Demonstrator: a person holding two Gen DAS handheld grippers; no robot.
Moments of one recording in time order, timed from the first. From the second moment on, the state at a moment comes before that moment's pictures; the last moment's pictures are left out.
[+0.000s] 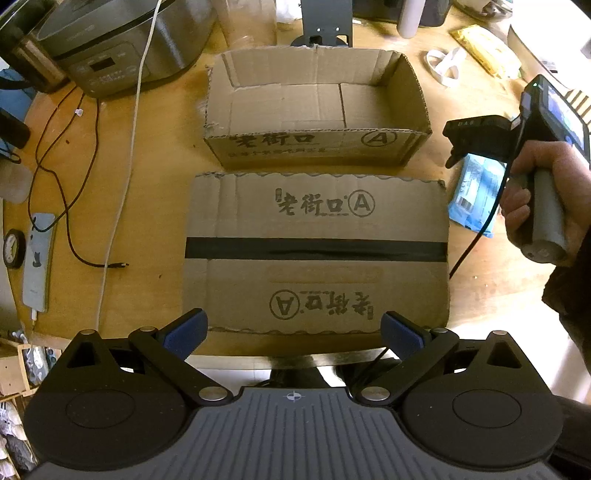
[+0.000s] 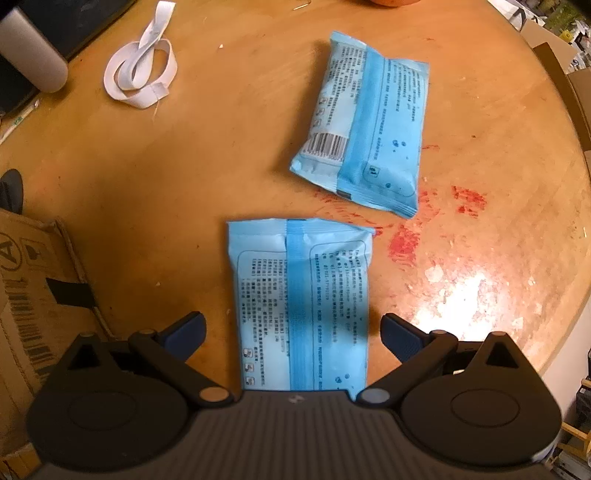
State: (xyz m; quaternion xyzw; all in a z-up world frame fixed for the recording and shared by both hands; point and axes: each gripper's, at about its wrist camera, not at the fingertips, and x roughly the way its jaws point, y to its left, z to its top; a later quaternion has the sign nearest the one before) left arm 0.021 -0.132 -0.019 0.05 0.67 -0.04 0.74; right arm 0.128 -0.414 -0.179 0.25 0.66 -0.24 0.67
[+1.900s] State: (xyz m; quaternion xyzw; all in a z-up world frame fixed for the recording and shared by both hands) left arm 0.011 -0.116 -0.019 0.04 0.67 -0.05 0.74; right arm 0.119 -0.404 -0.115 0.22 0.66 -0.22 0.68
